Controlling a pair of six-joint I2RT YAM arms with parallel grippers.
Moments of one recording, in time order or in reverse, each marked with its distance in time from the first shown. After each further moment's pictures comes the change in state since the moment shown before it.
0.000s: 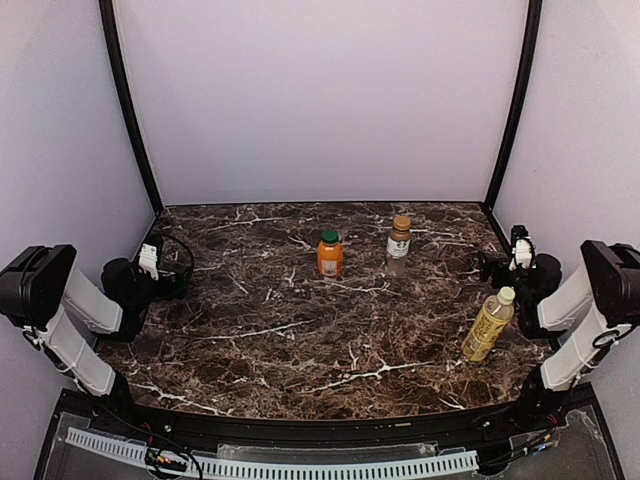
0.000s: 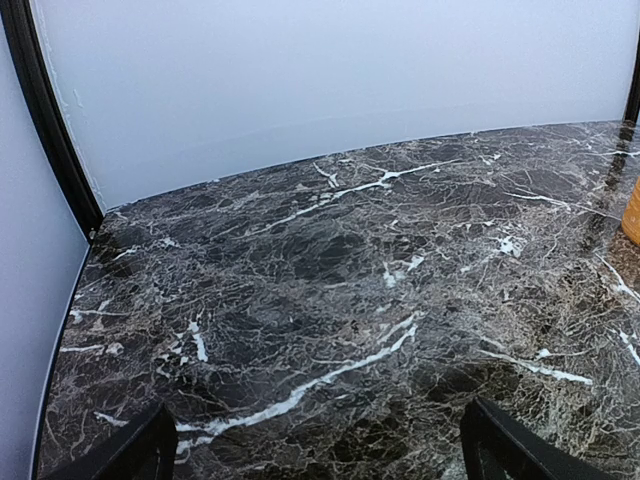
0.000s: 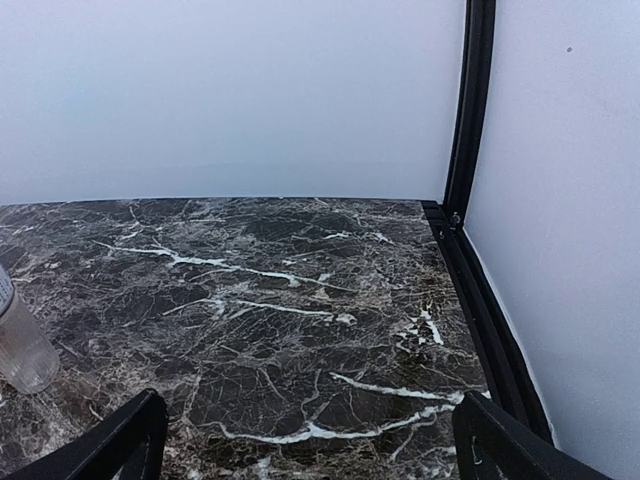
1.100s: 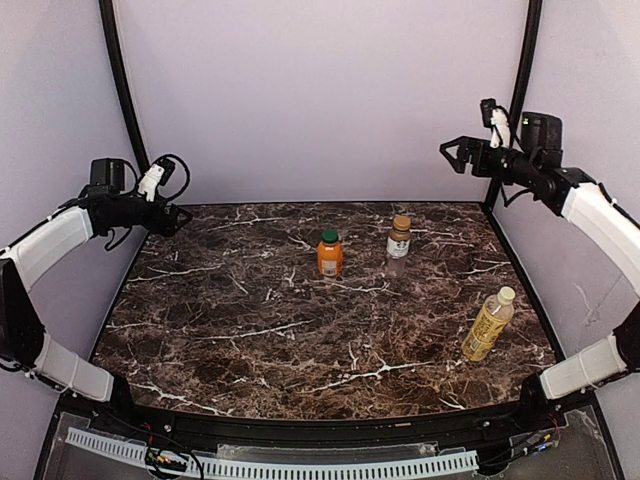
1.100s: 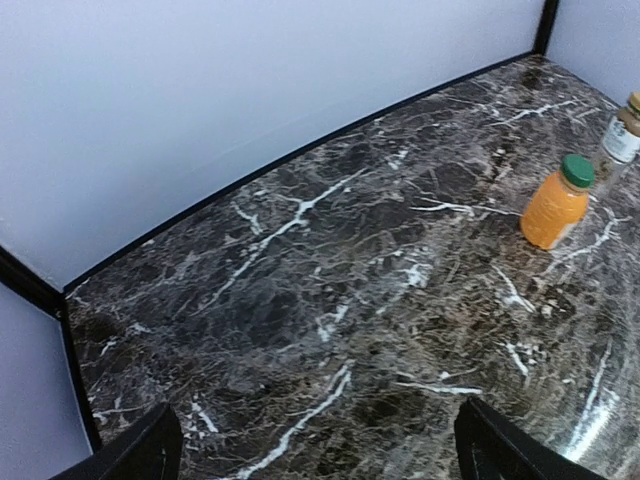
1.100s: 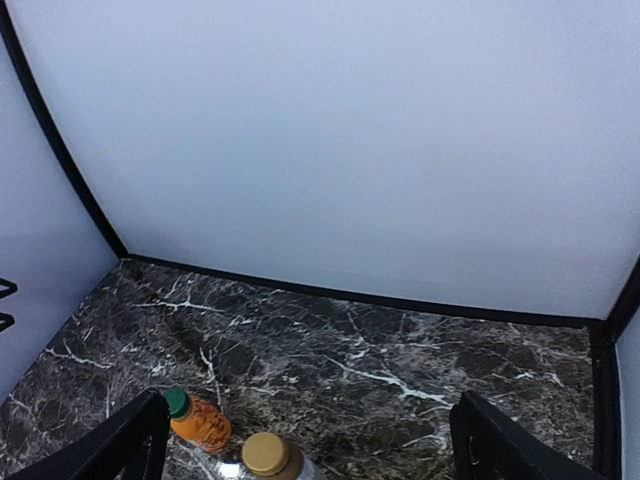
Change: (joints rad) left arm -0.027 -0.222 0.829 -1.383 0.143 0.234; right arm 0.284 -0.282 1.005 -1.353 -0.068 0.169
